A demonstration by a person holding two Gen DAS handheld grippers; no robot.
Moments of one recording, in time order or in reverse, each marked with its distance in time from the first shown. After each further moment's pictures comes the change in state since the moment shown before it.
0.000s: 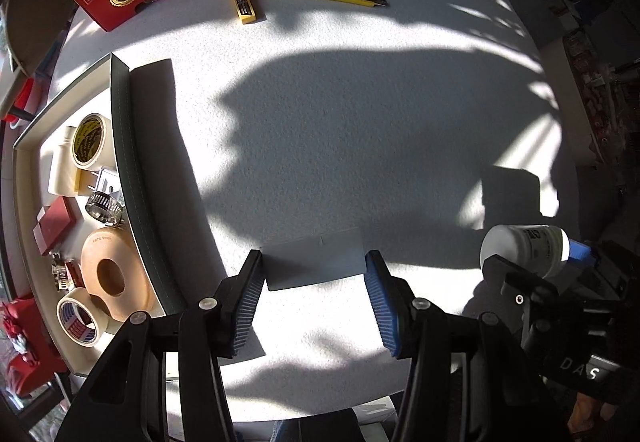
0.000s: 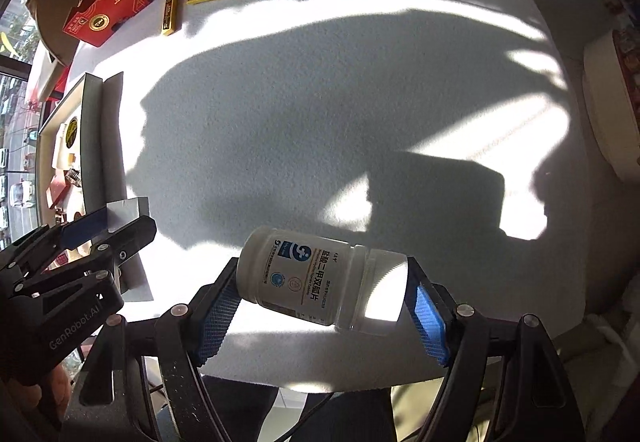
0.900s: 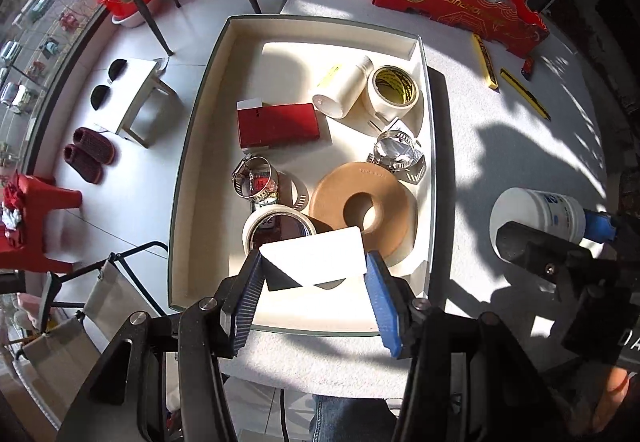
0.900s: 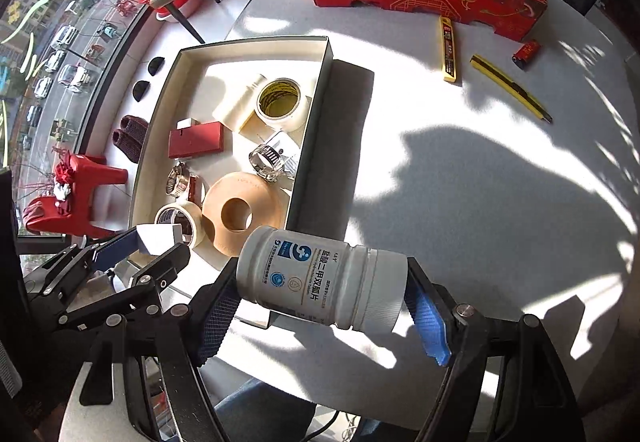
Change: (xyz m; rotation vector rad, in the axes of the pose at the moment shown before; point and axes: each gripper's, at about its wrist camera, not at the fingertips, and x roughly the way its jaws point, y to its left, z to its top) left arm -0.035 0.207 -0.067 -0.463 -0.116 0.106; right arm -0.014 0.231 0.010 -0.478 -0.044 0.119
